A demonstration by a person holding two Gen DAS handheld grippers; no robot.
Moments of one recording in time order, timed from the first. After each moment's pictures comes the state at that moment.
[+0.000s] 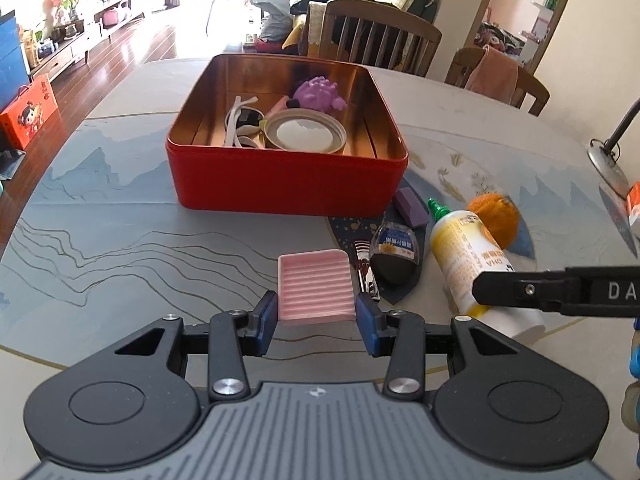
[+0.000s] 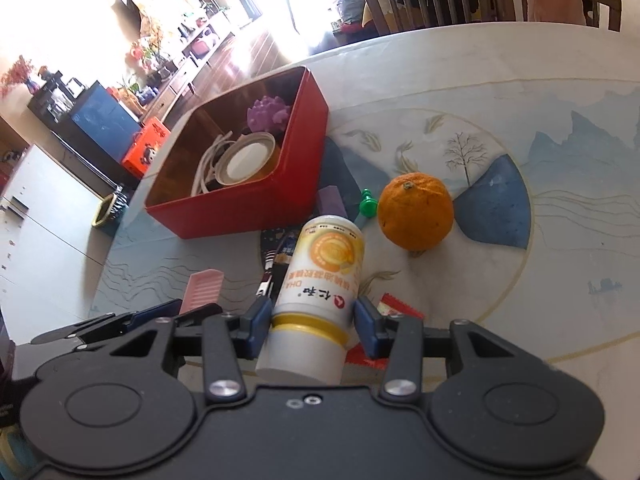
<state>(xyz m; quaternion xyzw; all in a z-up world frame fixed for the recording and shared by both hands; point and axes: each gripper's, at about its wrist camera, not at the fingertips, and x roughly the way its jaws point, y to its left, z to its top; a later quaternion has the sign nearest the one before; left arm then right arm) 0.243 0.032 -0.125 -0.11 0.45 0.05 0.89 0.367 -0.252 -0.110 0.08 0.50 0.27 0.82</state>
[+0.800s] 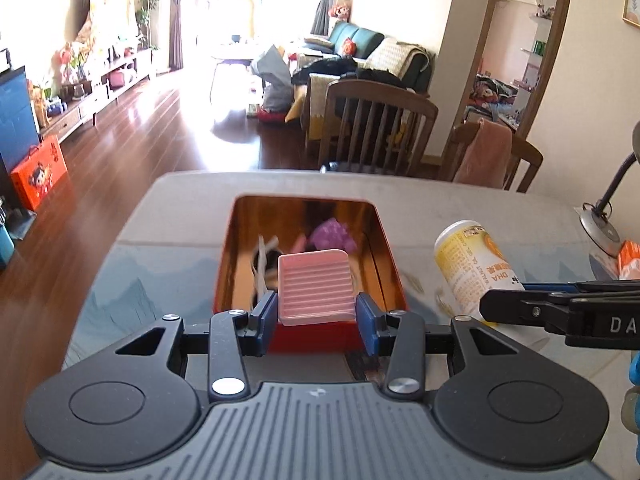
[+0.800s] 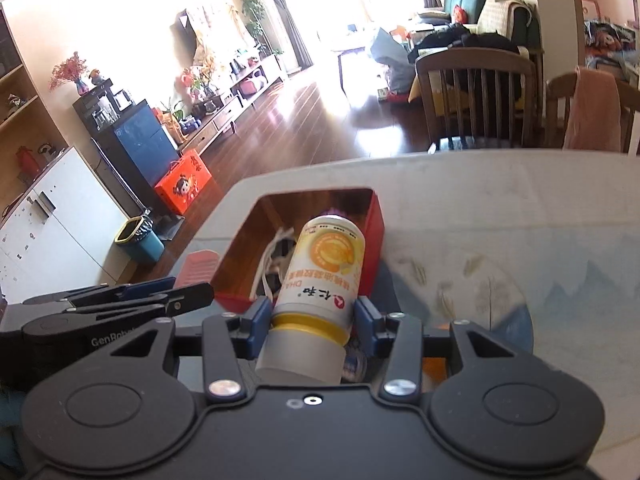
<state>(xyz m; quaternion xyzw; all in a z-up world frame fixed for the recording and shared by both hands) 0.270 0.065 -0.027 -0.09 0.36 0.06 0.93 0.392 -0.214 -0.025 0.03 0.40 0.33 0.86</state>
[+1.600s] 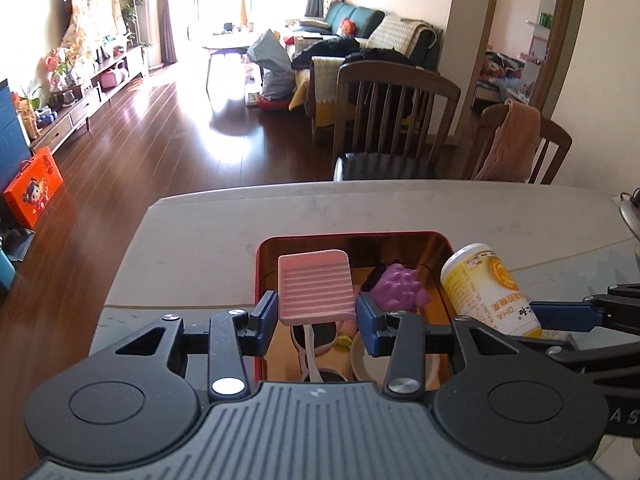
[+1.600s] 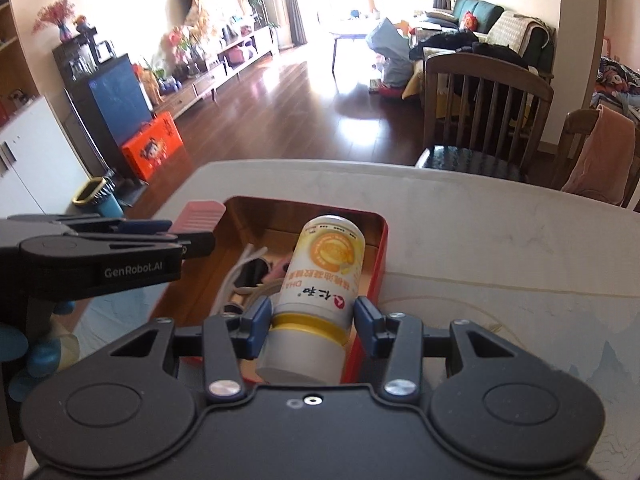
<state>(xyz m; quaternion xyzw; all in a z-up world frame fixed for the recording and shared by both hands) 0.384 0.121 -0.064 -0.05 0.39 0.05 0.92 0.448 -0.125 -0.066 -0.07 0.42 0.29 0.86</state>
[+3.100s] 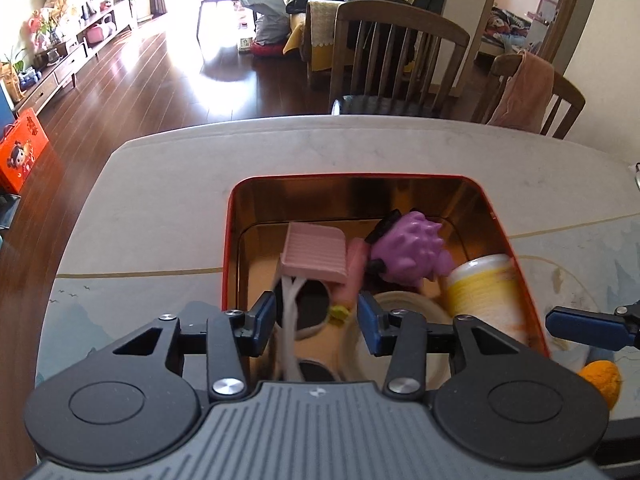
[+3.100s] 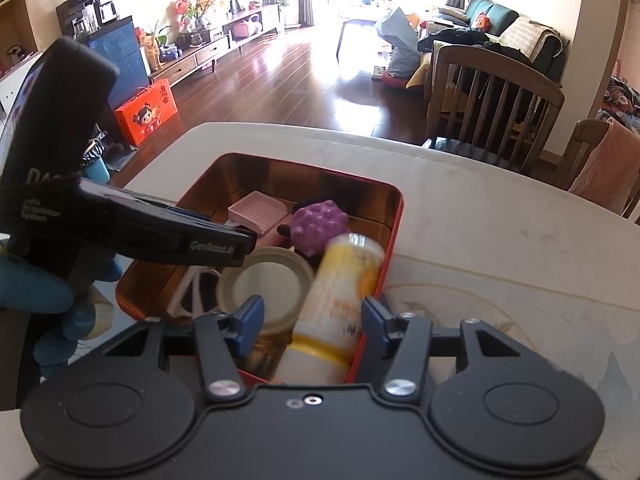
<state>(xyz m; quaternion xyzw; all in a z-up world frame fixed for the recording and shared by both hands) 0.422 0.125 -0.113 -0.07 0.46 0.04 0.88 0.447 -0.110 -0.086 -0.11 0.42 0.29 0.85</state>
